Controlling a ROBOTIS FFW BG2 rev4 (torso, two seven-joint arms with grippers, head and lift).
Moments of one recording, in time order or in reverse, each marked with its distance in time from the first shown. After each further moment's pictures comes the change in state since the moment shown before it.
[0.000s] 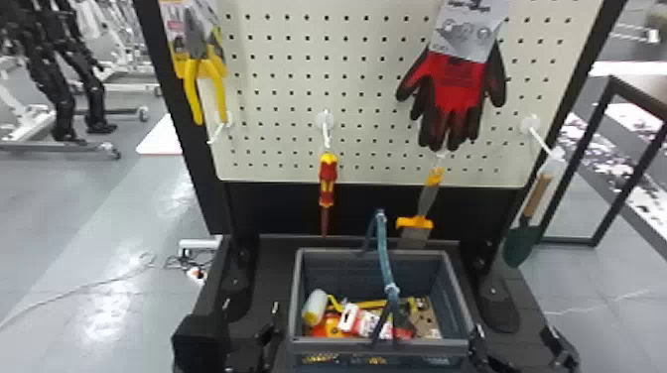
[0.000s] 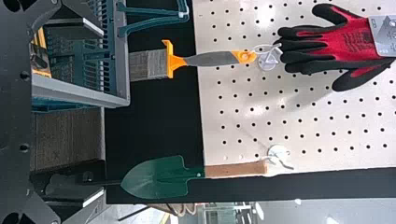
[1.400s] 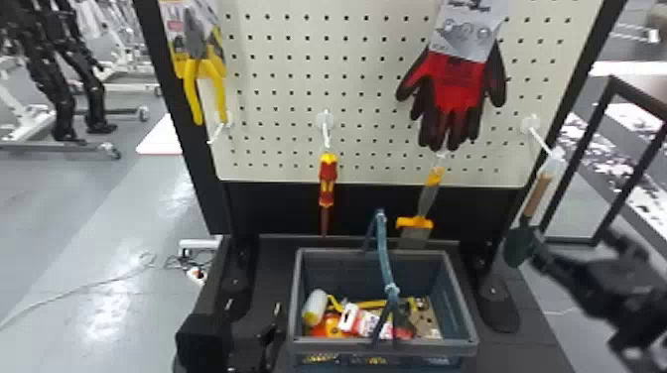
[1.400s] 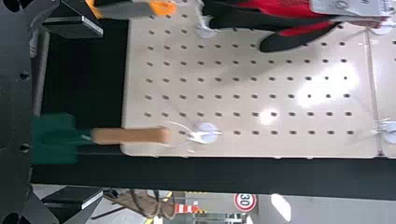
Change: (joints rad) left arm -0.007 0.002 -0.004 0.000 0.000 0.020 -0.005; right arm -0.174 -0.055 -0.246 -0.365 -0.029 0.560 0.201
